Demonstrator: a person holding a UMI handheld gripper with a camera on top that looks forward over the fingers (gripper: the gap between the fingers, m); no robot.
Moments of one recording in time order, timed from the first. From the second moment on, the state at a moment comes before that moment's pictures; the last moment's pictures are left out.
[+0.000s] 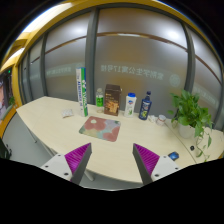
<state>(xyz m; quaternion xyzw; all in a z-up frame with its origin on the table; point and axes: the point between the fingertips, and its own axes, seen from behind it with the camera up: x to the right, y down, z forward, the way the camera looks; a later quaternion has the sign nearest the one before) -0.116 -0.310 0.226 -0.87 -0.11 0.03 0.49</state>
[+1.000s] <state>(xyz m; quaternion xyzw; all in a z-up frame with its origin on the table) 0.224 -0.178 -0.010 -0.91 0.07 0.00 0.40</state>
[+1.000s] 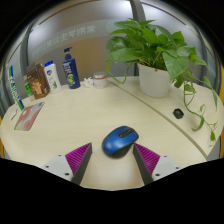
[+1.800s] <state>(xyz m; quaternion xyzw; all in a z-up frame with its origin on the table) 0.217 -0.109 0.059 -0.88 0.06 -0.09 0.45</state>
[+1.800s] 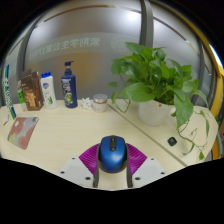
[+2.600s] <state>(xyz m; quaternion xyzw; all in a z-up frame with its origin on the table) -0.233 0.013 -0.004 -0.91 -0.04 0.04 0.41</state>
